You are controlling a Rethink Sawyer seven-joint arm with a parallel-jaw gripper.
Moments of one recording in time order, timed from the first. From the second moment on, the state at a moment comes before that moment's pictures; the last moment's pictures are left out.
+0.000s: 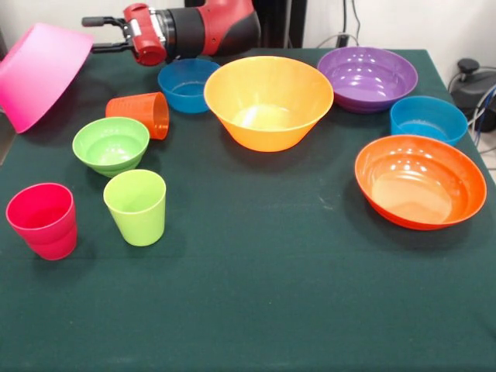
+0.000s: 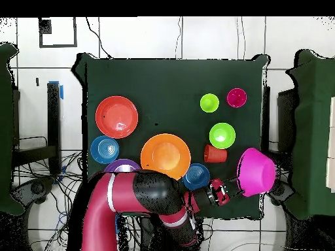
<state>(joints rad) 0.00 0.25 -0.26 2.07 1.26 -1.76 2.17</state>
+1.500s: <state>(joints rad) -0.04 0.18 -0.29 2.14 0.89 -1.63 2.45</state>
